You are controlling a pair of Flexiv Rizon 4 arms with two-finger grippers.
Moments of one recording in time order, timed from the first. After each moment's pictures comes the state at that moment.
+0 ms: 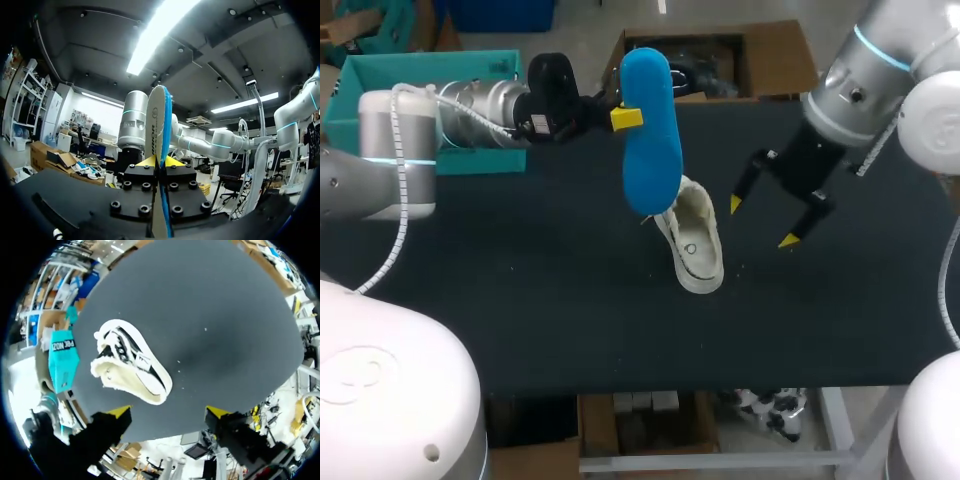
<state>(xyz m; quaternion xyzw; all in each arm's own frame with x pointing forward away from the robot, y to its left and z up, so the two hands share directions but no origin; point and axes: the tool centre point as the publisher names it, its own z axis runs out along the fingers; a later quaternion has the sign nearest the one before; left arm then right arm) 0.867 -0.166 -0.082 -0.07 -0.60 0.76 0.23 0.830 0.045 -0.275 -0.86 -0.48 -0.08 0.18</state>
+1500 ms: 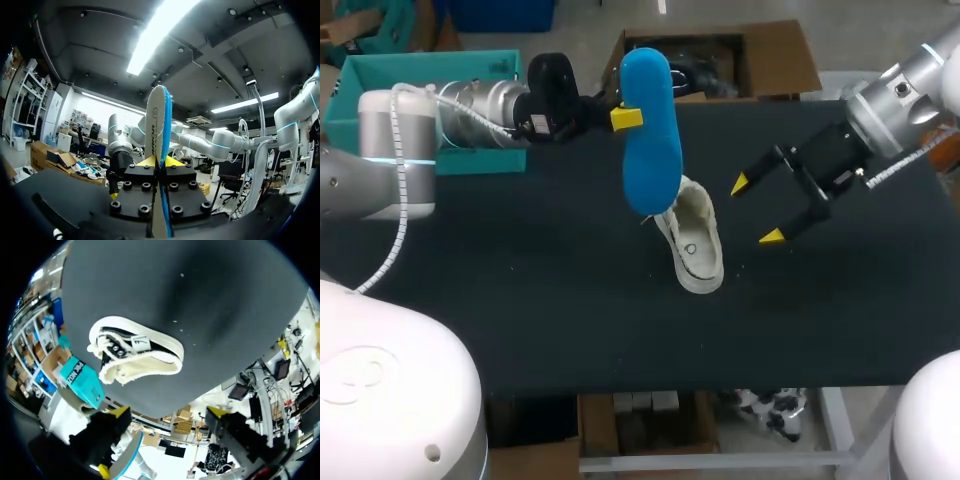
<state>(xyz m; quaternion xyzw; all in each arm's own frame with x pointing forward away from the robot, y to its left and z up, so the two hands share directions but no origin) 0.866 -0.166 -0.082 -0.07 -0.60 0.76 0.23 0.832 0.066 -0.250 -0.88 -0.25 -0.03 0.41</state>
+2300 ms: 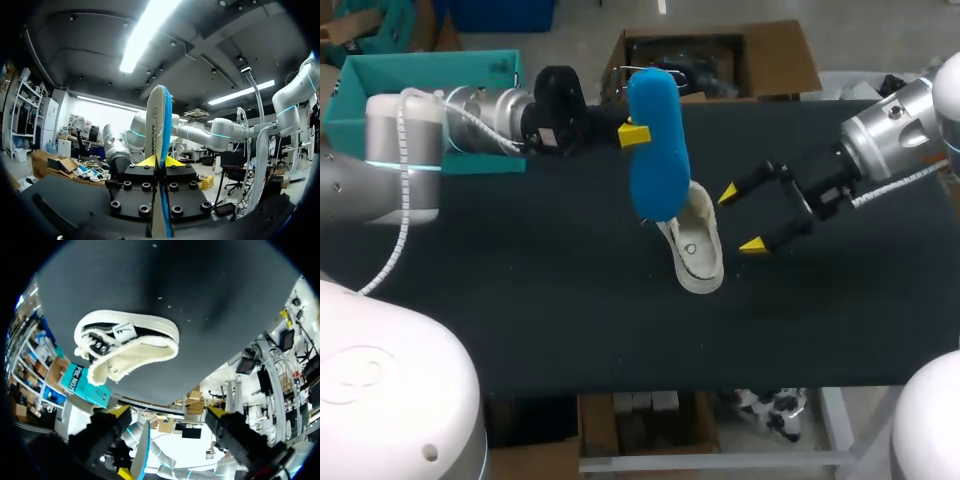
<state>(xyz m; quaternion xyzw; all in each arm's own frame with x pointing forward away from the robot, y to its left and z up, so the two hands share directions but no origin) 0.848 -0.179 -0.101 -0.12 -0.61 0.76 0.19 0.824 0.094 -0.254 -0.86 -0.16 0.00 0.49</state>
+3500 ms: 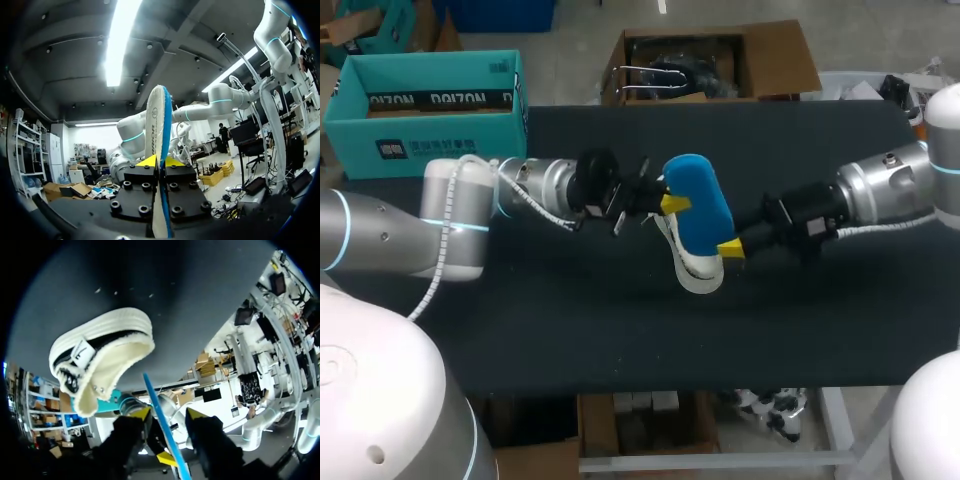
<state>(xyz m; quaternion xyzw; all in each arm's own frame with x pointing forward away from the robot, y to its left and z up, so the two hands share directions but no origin) 0.819 -0.232 -0.185 -0.19 -0.56 0.80 0.08 0.817 0.112 -0.273 -0.80 0.02 0.09 0.59</state>
